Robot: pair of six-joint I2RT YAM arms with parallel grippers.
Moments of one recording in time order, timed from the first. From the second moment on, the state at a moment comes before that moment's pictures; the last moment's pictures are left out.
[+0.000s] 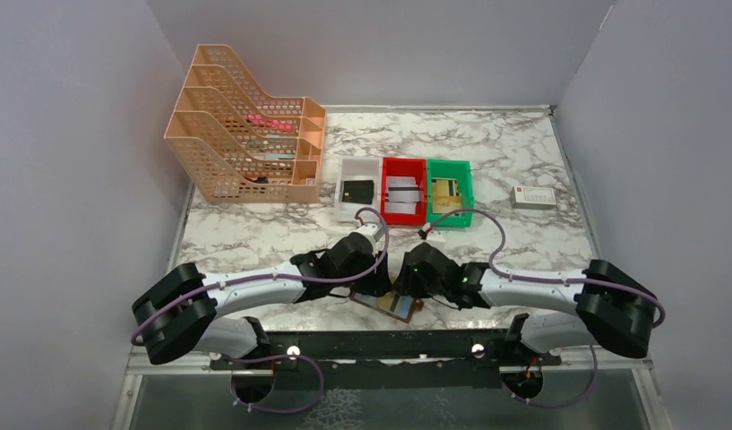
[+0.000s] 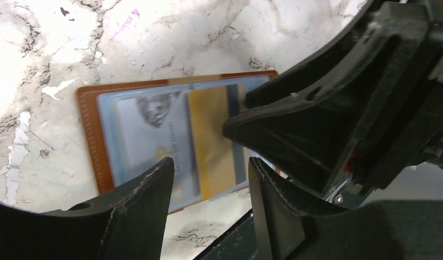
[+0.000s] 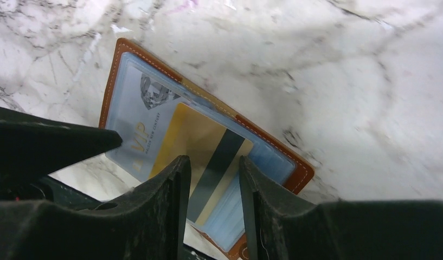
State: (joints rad) left arm -1.02 1.30 0.60 -0.05 0.03 -0.70; right arm 1.04 1.27 0.50 -0.11 0.22 1.00
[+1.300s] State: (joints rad) left arm -1.00 1.17 0.50 -0.08 -0.07 -0.80; right arm 1.04 1.34 0.54 -0.05 0.13 0.93
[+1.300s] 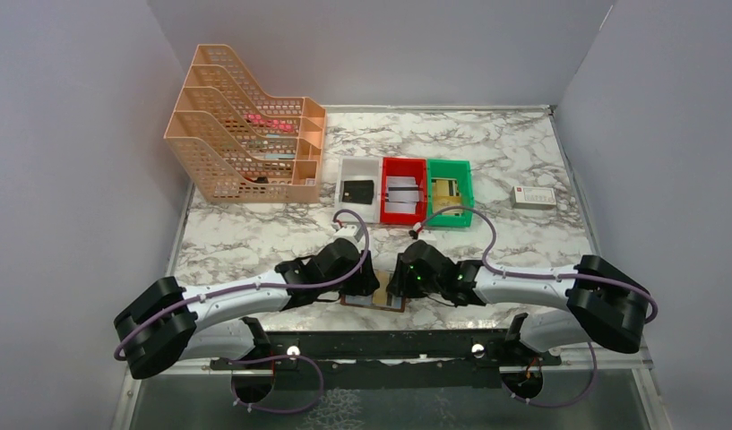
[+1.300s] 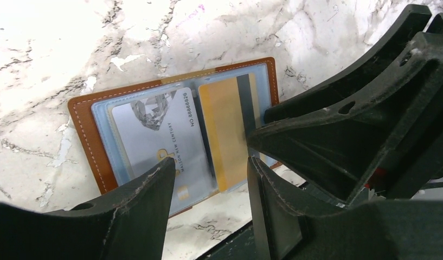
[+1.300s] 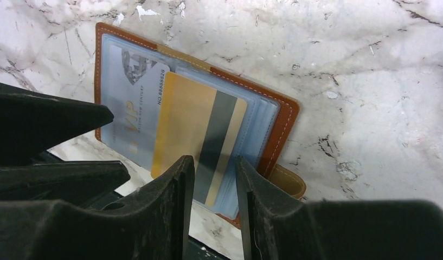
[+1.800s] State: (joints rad) left arm -1.00 1.25 0.47 0.03 -0.01 -0.80; right arm 1.04 1.35 0.51 0.01 0.13 0.98
